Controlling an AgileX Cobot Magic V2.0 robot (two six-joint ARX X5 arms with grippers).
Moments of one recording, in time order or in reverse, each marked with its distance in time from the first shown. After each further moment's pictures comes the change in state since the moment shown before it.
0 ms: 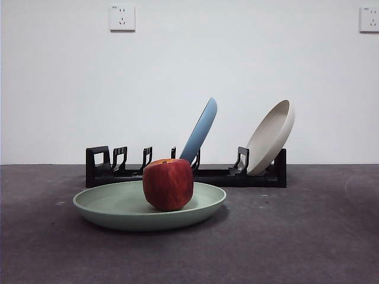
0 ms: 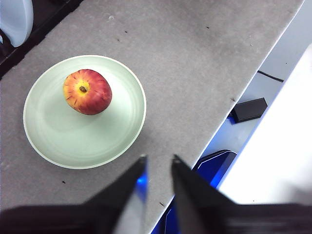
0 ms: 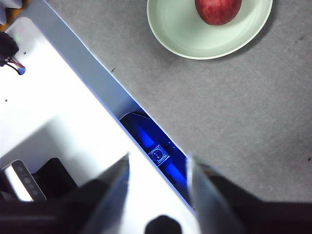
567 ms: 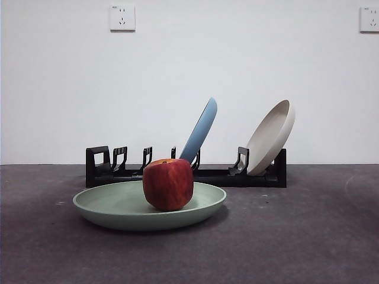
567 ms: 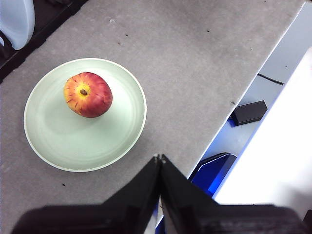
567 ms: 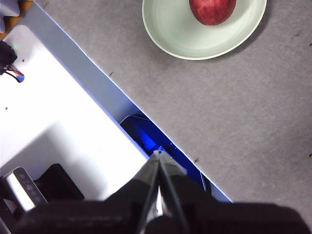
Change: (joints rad) left arm 0.000 0.000 0.000 0.010 -0.001 0.000; right arm 0.000 0.000 0.000 0.005 0.008 0.041
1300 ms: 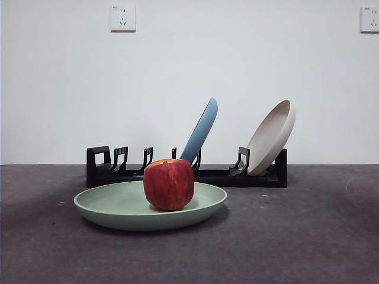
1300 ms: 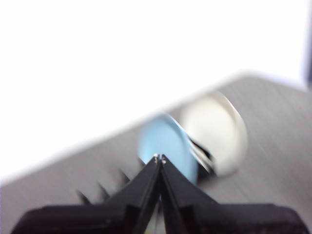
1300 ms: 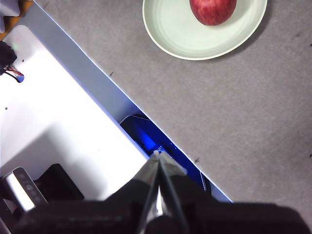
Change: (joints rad) left arm 0.433 -0.233 -0.126 0.629 0.001 0.189; right arm 0.000 0.000 0.000 0.000 0.000 0.000
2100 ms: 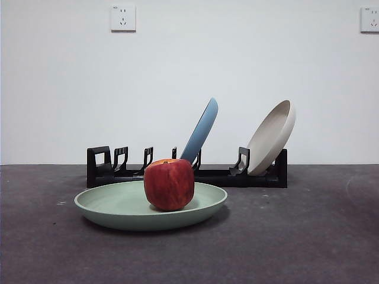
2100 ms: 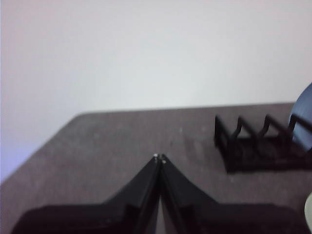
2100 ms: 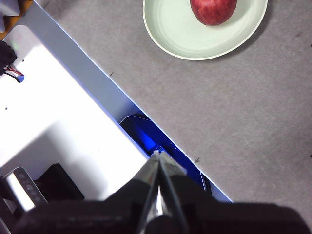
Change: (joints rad) left arm 0.582 -0.761 -0.993 0.350 0.025 -0.085; right arm 0.000 0.000 0.000 0.000 0.000 0.000
